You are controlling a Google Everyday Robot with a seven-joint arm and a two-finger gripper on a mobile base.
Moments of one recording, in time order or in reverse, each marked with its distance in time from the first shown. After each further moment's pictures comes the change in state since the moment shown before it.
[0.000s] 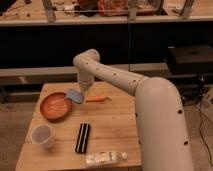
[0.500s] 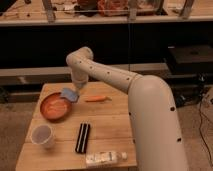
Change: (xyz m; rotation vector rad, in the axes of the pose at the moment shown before) arm -0.021 -0.019 -0.005 0.010 0.016 -0.037
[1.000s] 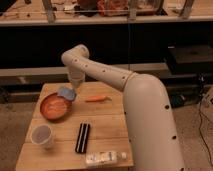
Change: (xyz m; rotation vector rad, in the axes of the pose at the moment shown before) arm -0.015 -0.015 -0.004 0.006 0.006 -0.039
